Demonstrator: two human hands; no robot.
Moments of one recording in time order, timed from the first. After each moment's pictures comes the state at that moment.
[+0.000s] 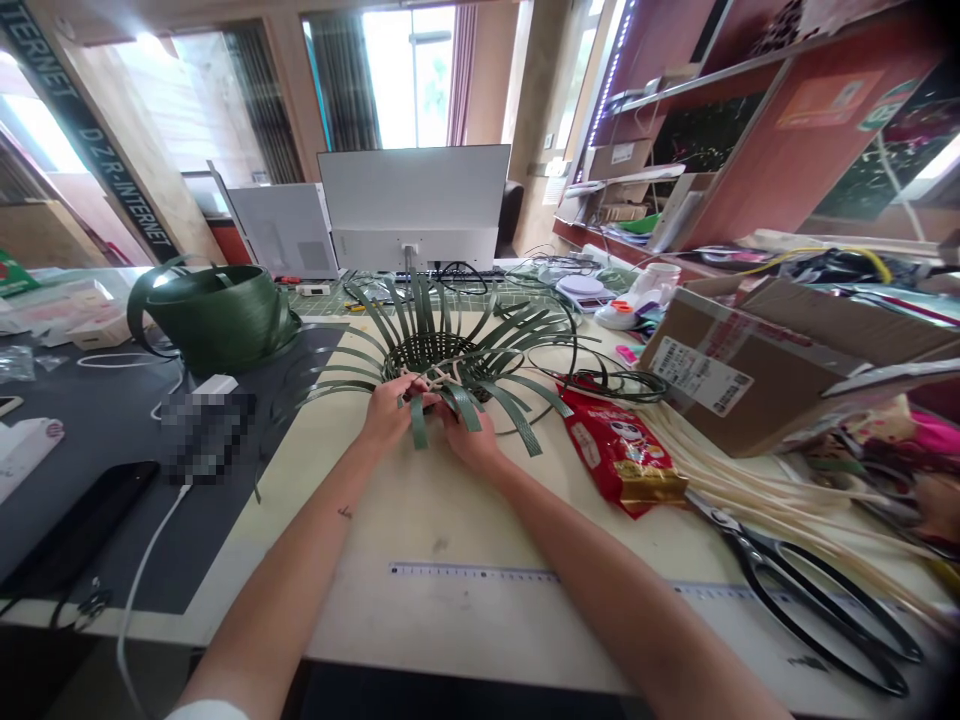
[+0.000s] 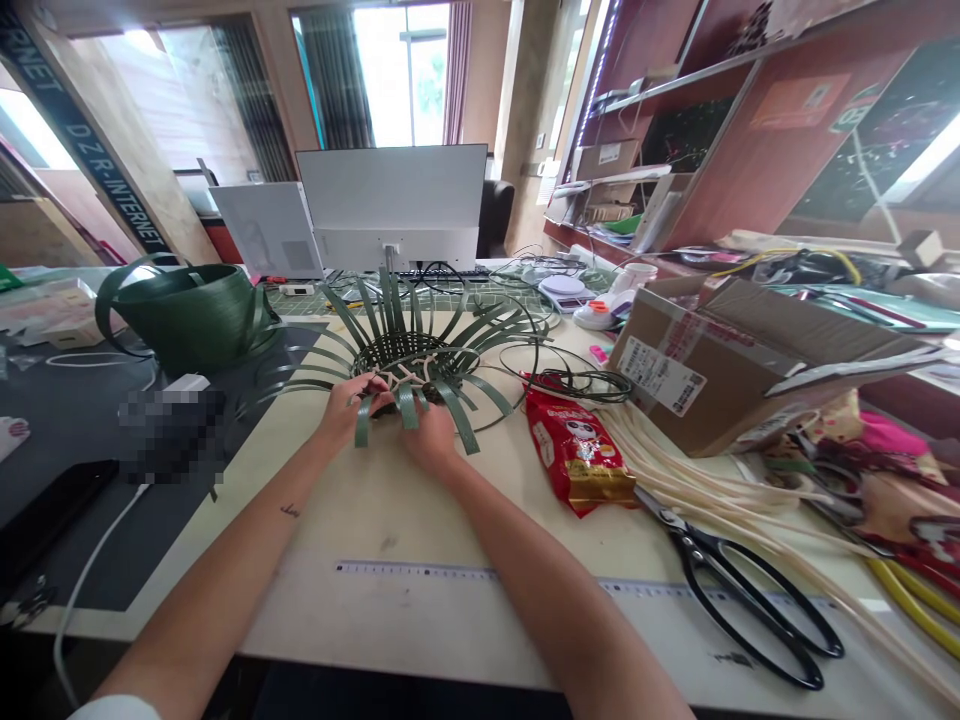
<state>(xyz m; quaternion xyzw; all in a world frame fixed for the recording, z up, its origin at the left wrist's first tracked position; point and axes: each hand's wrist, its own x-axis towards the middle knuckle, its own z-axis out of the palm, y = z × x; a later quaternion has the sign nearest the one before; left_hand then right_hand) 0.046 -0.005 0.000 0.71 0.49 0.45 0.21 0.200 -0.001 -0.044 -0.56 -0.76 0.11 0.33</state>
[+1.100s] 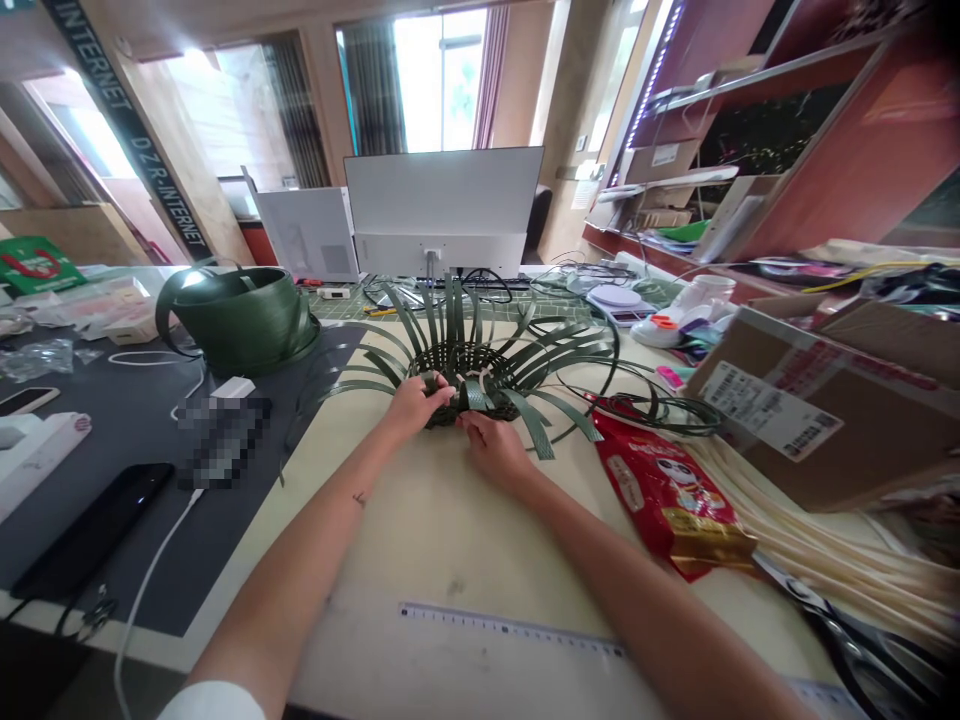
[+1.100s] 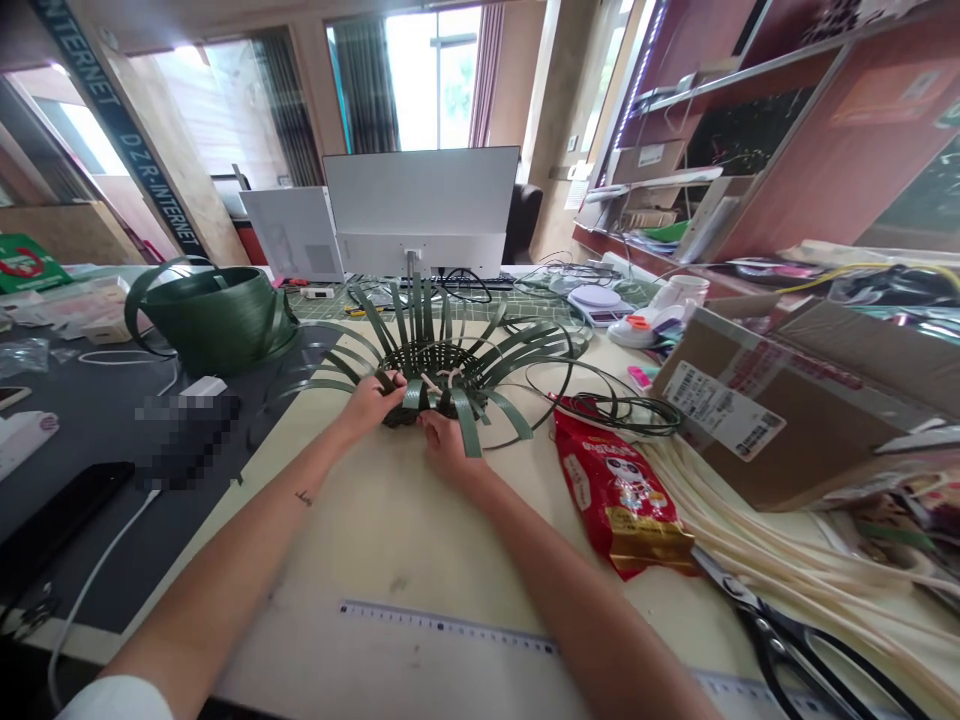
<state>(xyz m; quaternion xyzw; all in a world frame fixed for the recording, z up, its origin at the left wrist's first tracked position) 0.042 0.042 0.006 0.72 0.48 0.43 0.26 0.217 0.018 -0.037 -0.46 -0.80 0.16 0.35</state>
